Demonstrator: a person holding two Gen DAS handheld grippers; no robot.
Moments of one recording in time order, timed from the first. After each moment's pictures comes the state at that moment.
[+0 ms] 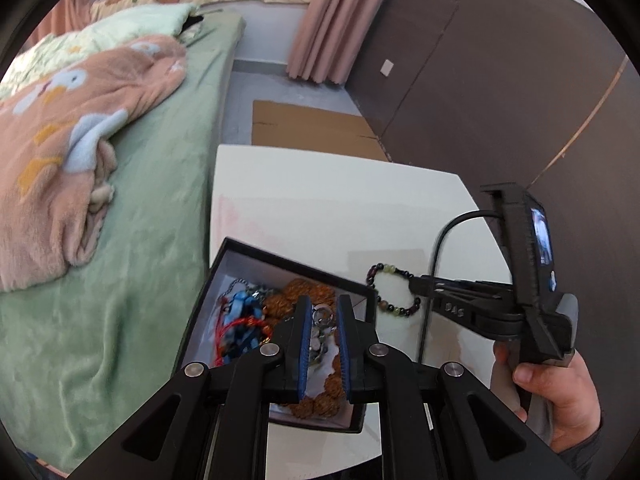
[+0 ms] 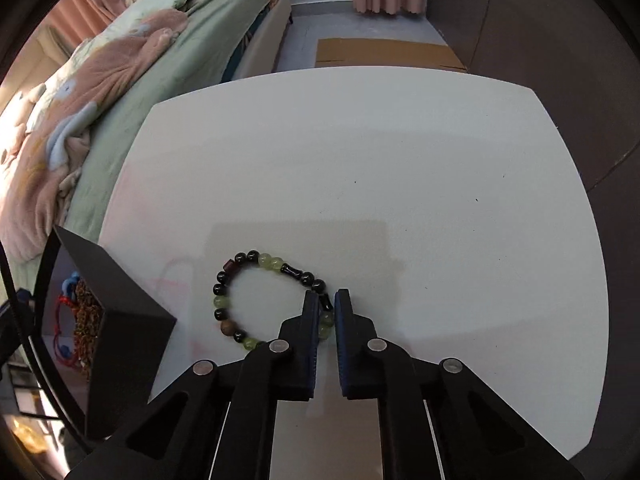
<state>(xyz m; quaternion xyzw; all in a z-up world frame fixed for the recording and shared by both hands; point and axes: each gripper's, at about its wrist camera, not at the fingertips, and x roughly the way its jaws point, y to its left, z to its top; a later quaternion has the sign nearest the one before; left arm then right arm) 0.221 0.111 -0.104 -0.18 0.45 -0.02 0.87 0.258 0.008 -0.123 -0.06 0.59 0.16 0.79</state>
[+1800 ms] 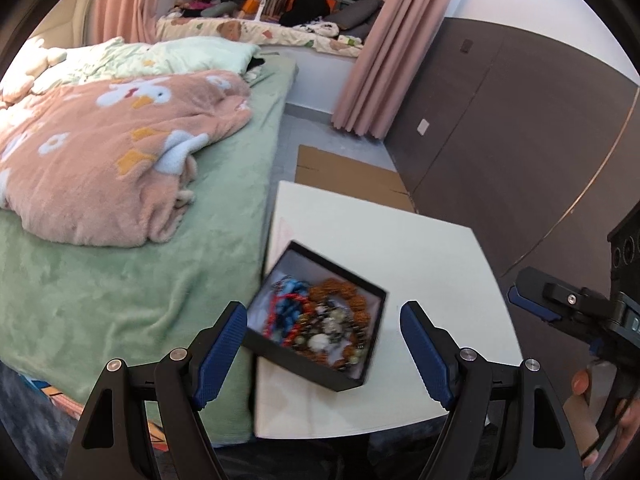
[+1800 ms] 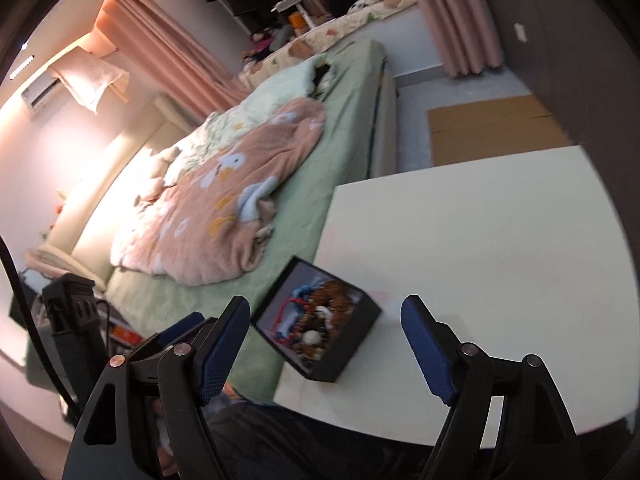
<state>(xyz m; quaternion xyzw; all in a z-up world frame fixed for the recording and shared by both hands) 0.142 0.110 -0.057 -0.21 0.37 0.07 0.90 0.169 -0.019 0.004 0.10 0.47 0.36 0.80</state>
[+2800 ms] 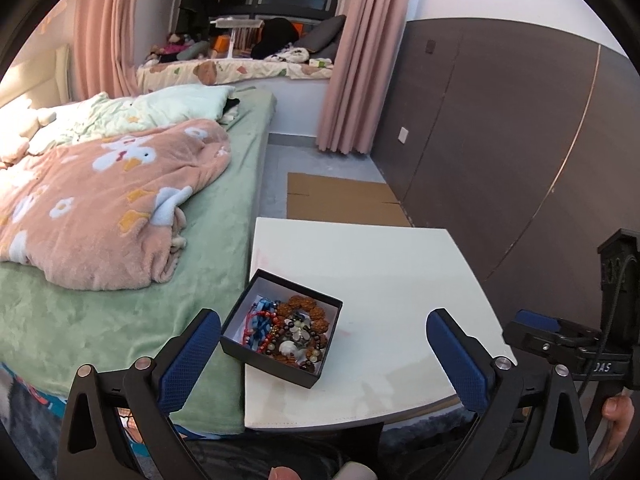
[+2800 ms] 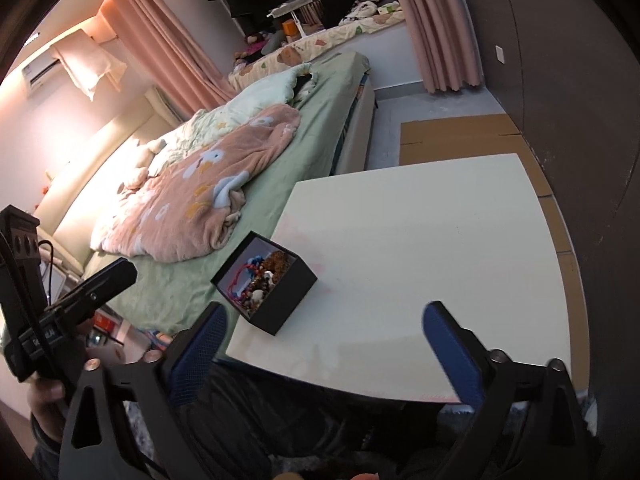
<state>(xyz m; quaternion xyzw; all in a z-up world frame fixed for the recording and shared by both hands) 0.123 0.057 -0.005 -0.14 0.35 0.08 0.93 0.145 -0.092 0.012 0.05 0.45 0.33 0.83</state>
